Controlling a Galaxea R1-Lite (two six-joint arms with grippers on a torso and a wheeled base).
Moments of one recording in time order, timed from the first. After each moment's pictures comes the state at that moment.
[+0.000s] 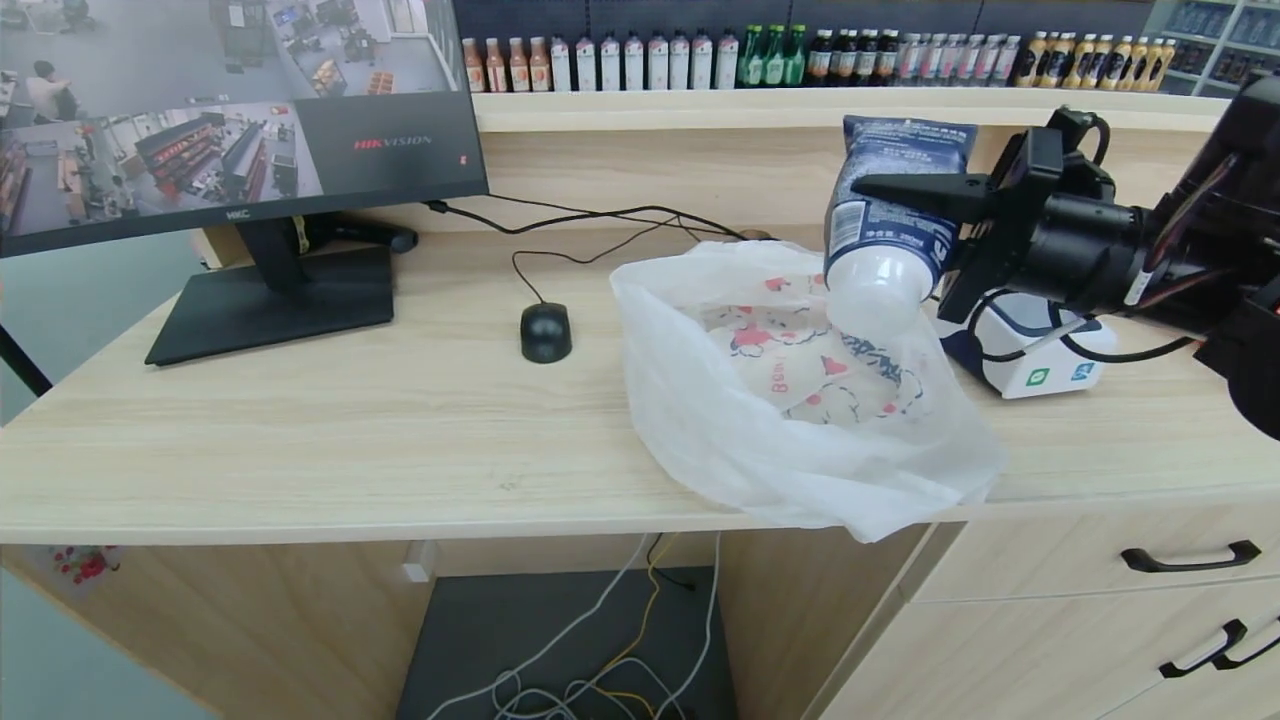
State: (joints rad) left arm 0.00 0.00 0.00 0.00 0.00 0.00; right arm 0.24 1.69 -1.14 -0.77 0.85 1.32
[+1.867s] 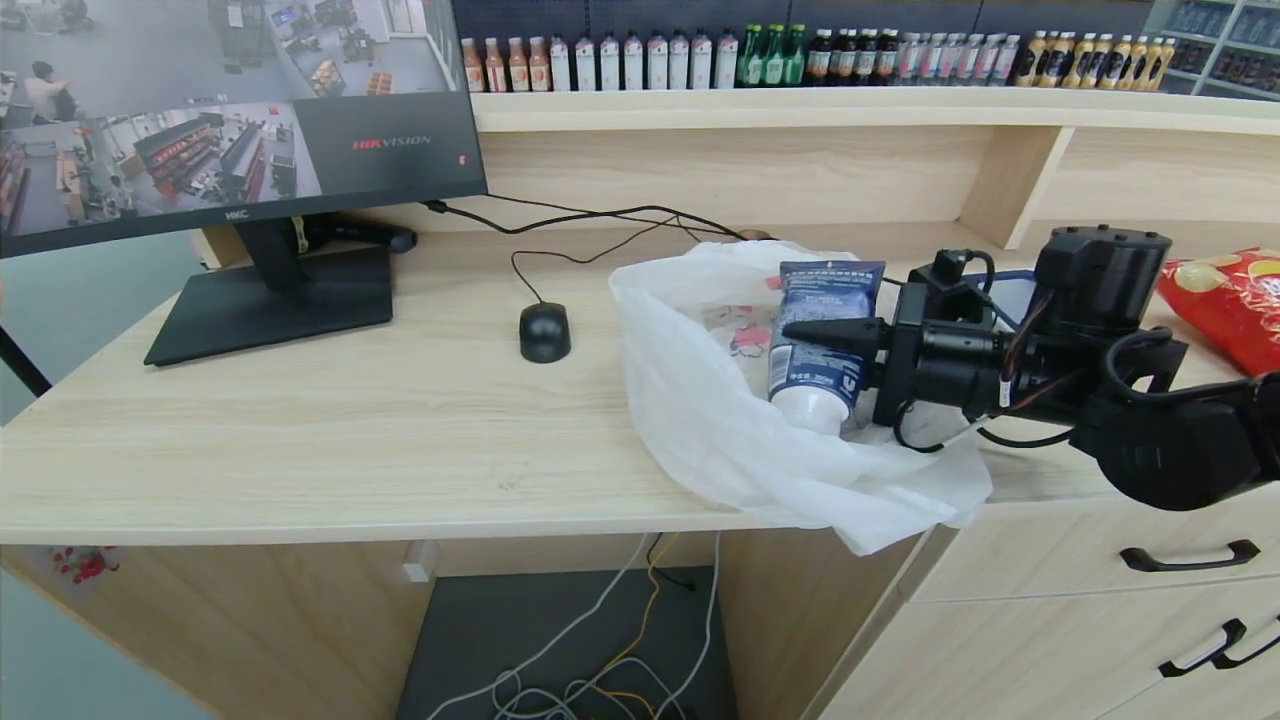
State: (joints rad) left arm 0.00 0.00 0.00 0.00 0.00 0.00; right arm 0.26 1.85 -1.01 -0.77 0.83 1.16
